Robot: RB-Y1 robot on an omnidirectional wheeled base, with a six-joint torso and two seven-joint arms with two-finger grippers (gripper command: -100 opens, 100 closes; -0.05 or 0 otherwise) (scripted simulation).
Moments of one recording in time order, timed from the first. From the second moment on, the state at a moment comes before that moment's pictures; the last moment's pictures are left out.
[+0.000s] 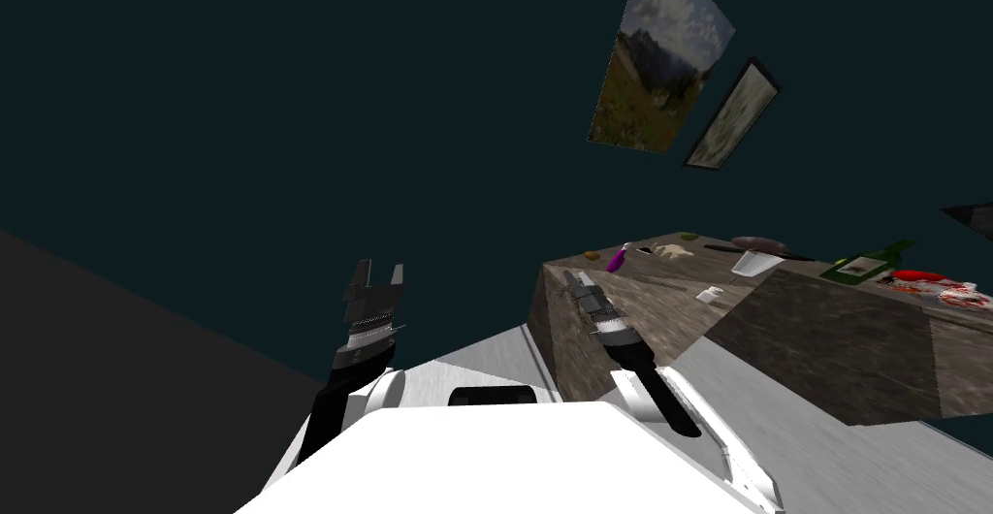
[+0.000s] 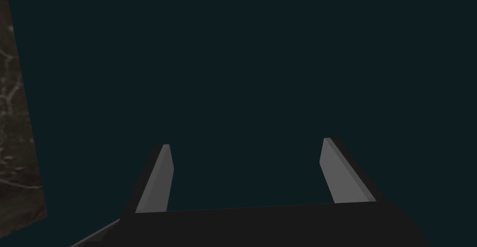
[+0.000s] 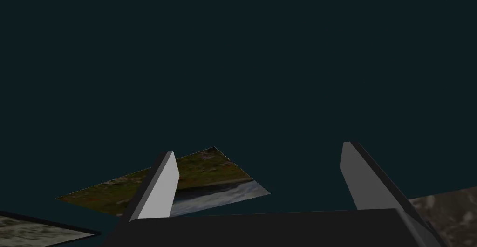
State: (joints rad) left arm 0.54 -0.03 0.01 -2.23 0.07 -0.60 0.14; right arm 0.49 -0.36 -0.11 -2.08 0.20 -0.43 0.50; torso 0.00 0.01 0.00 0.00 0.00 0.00
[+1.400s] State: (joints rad) left arm 0.54 -0.03 0.01 -2.23 0.07 -0.60 0.14; right arm 0.53 -0.67 -0.17 -1.76 0.50 -0.33 0.78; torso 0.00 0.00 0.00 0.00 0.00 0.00
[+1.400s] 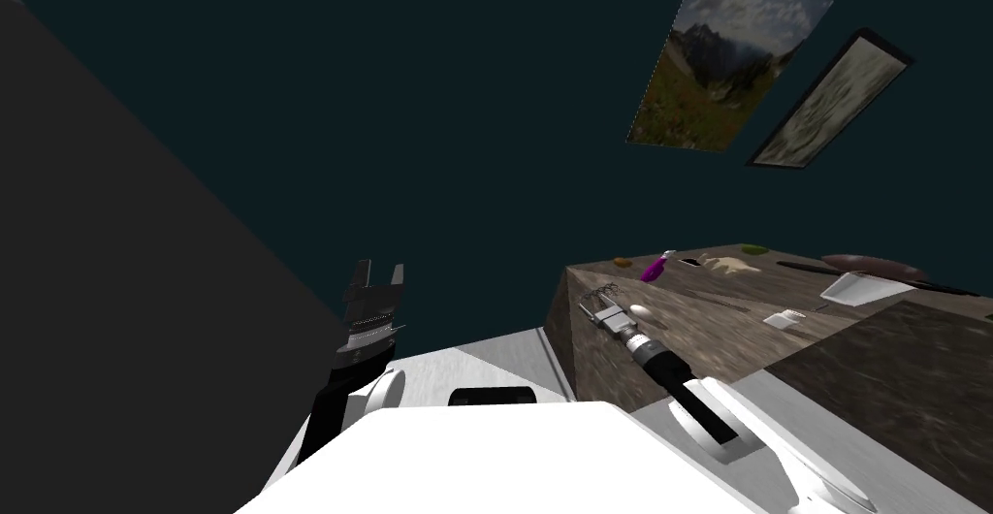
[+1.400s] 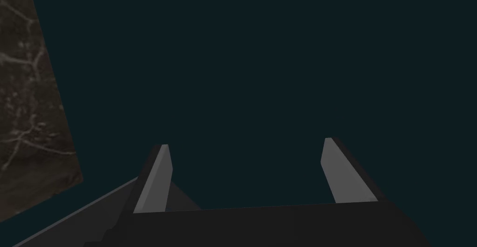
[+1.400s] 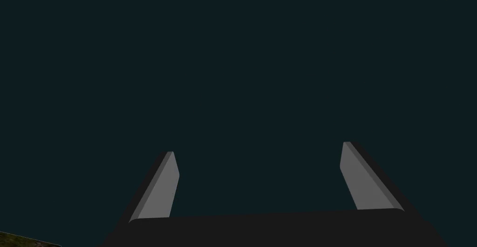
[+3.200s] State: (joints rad) left arm 0.54 -0.03 0.01 -2.23 0.07 -0.60 0.14; right arm 0.58 -1.10 -0.10 -1.28 0.90 -0.27 0.96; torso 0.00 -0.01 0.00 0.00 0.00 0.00
